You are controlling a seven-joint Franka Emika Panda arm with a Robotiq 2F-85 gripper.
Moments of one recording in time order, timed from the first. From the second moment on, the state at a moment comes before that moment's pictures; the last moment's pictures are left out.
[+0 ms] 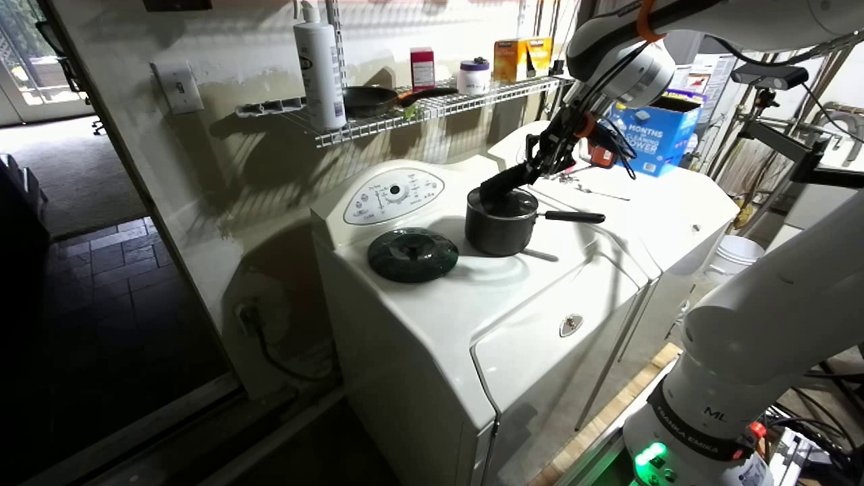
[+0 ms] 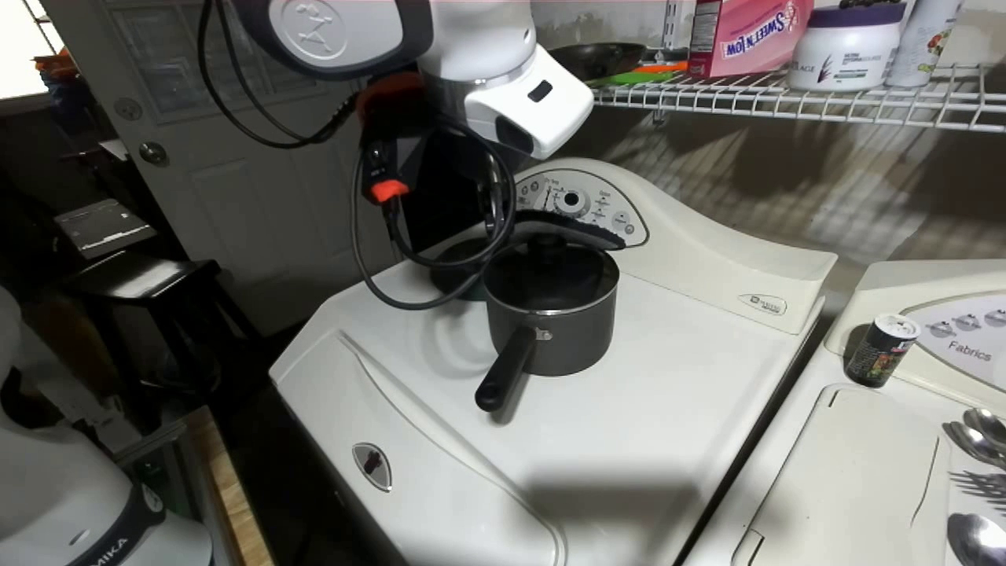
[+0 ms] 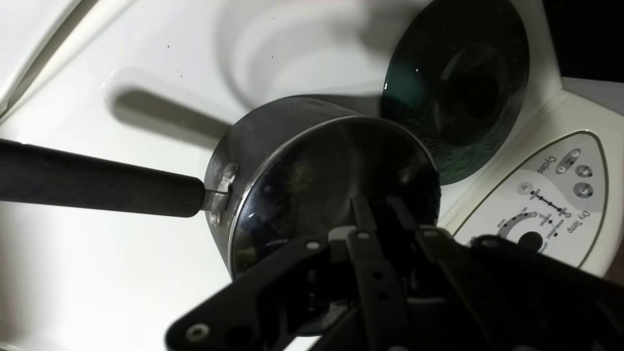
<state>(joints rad) -0.17 -0.29 -0.25 -2.35 0.41 2.20 0.03</state>
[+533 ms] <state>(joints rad) -0.18 -0.25 -0.22 -2.34 0.31 2.21 0.16</state>
